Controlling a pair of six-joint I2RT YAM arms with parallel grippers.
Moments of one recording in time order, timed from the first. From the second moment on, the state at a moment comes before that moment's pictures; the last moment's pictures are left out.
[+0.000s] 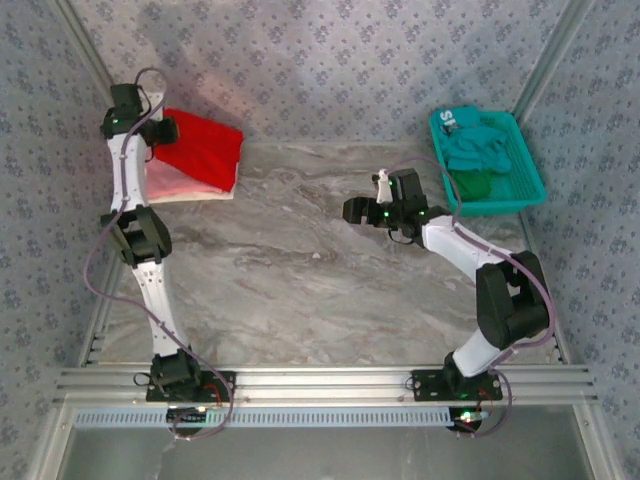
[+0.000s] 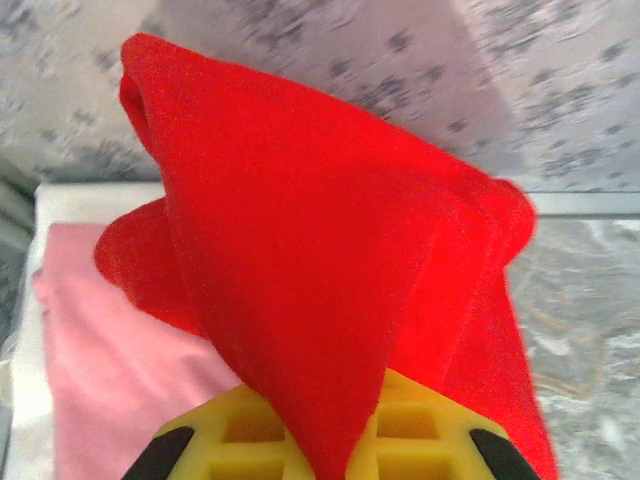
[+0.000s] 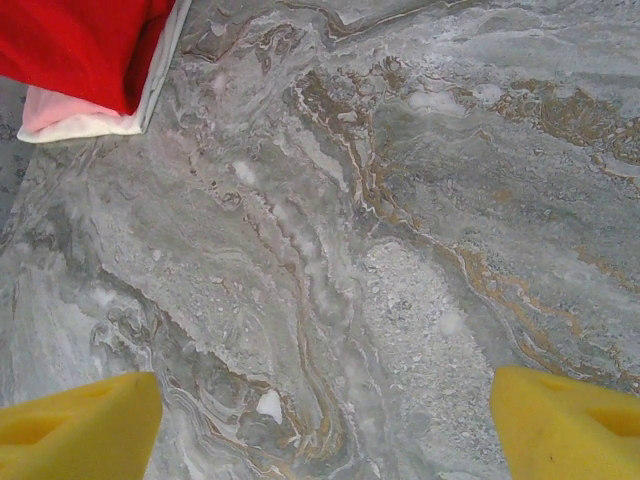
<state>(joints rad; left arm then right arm) 0.24 2.52 2.68 -0.94 0.27 0.11 0.37 1.60 1.06 -0.16 -0.34 0.40</state>
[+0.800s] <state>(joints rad) 0.03 1.32 0.96 -0.02 -0.02 -0.07 0.39 1.38 0.93 -0.12 0.05 0.23</state>
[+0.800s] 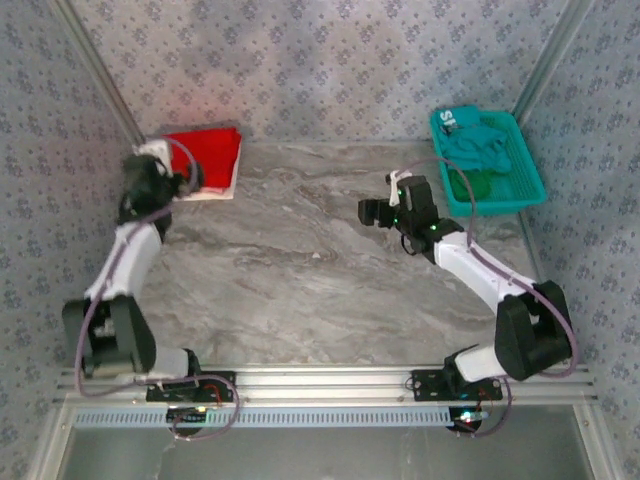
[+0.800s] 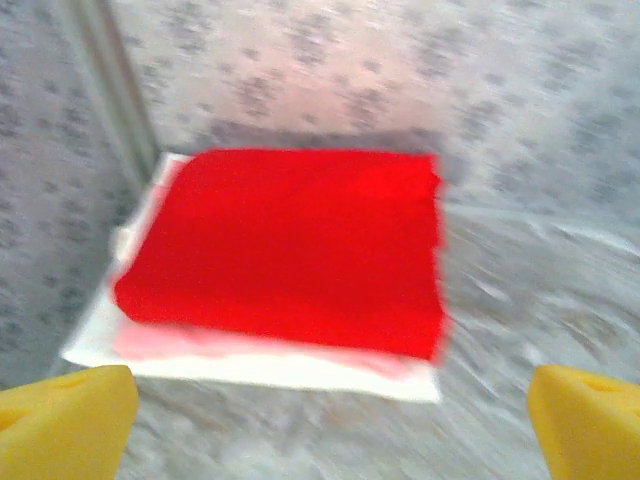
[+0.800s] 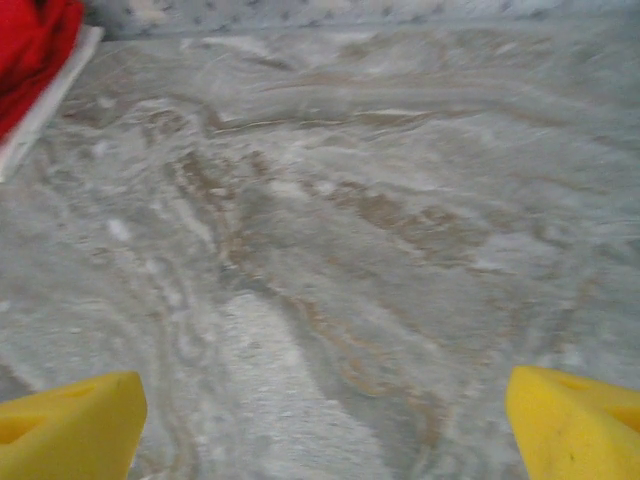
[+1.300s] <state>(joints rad) -0.15 1.07 0.38 0.29 -0.19 -0.07 0.29 1.07 0.44 0.17 0.42 0.08</state>
